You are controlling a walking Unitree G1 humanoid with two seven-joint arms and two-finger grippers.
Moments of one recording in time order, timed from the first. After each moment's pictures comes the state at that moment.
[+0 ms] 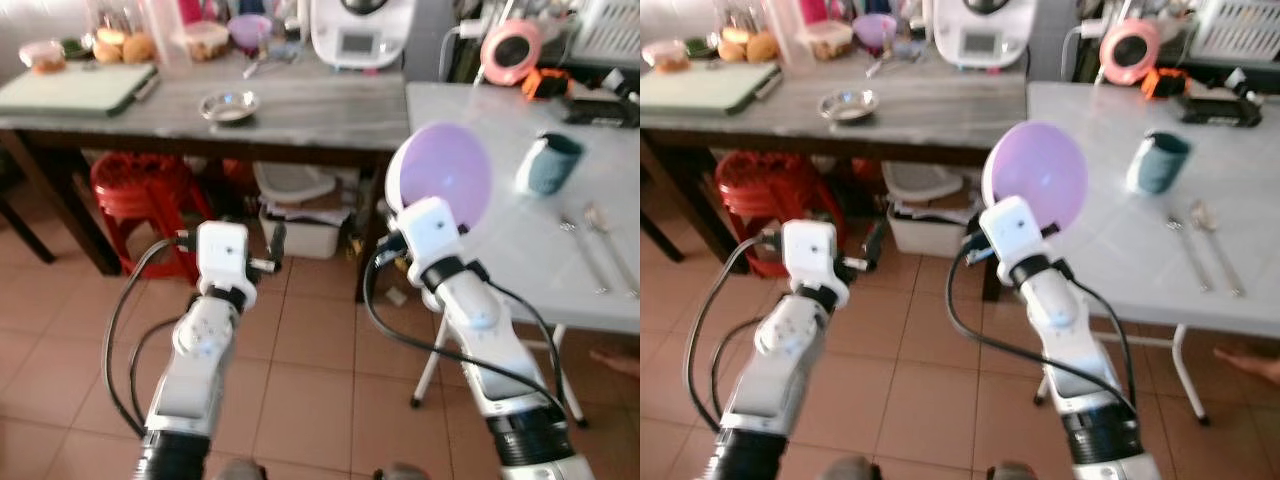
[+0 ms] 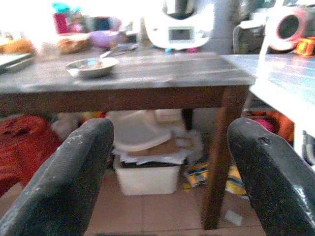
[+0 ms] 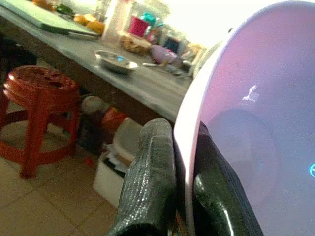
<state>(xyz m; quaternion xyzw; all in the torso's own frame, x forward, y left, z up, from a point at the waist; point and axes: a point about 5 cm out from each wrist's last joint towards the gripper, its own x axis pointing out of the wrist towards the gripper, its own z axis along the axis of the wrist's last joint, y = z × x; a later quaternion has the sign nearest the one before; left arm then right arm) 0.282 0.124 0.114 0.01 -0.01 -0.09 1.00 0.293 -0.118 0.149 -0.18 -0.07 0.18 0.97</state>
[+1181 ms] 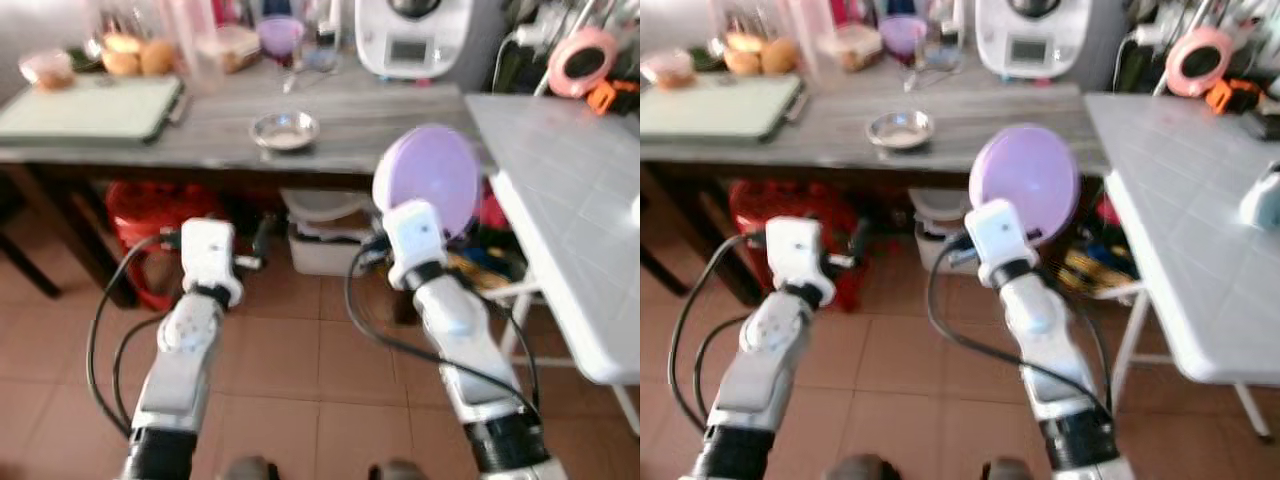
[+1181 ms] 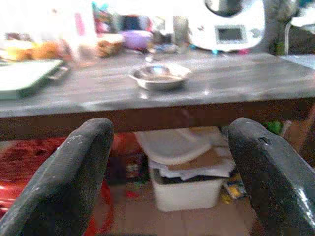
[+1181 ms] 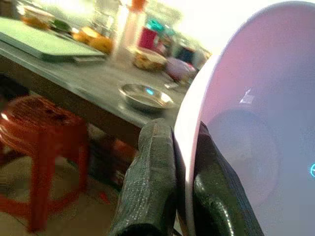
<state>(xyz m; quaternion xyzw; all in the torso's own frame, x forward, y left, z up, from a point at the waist) 0.284 0.128 0.115 0.00 -0.02 -0.09 1.00 0.290 -0.104 0.149 -0.15 -0.08 0.17 0.97</state>
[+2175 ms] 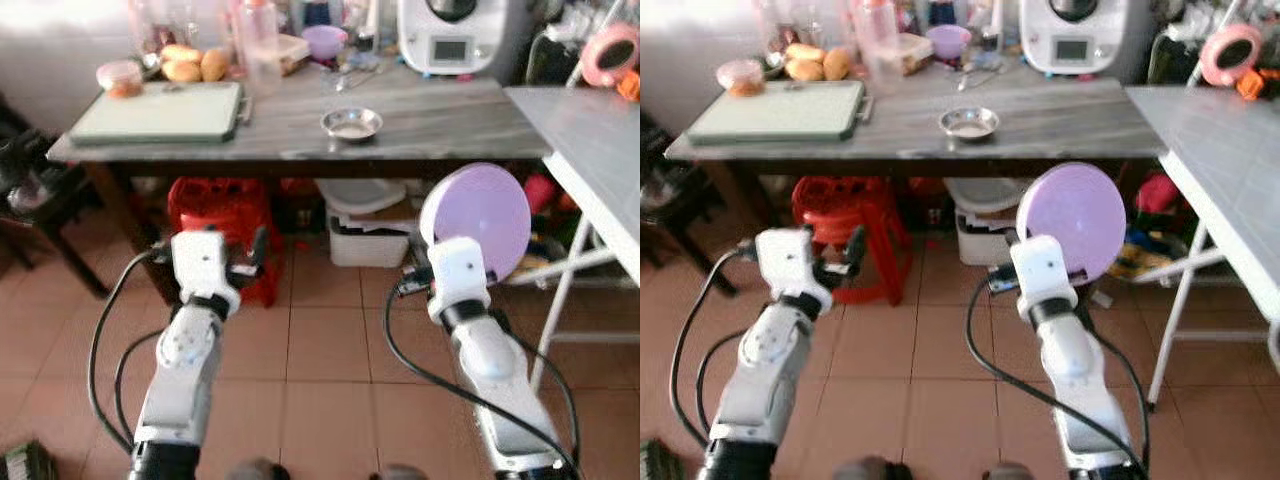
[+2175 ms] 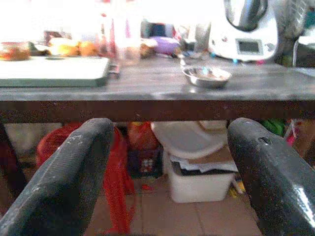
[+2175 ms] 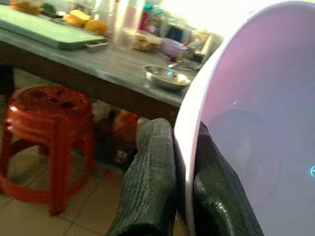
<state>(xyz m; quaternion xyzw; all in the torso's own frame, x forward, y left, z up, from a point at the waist) 0.276 0.130 0.110 -0.03 -0.02 -0.08 1.00 0.256 -0.147 0.120 -0.15 -0.02 0.09 0.98</state>
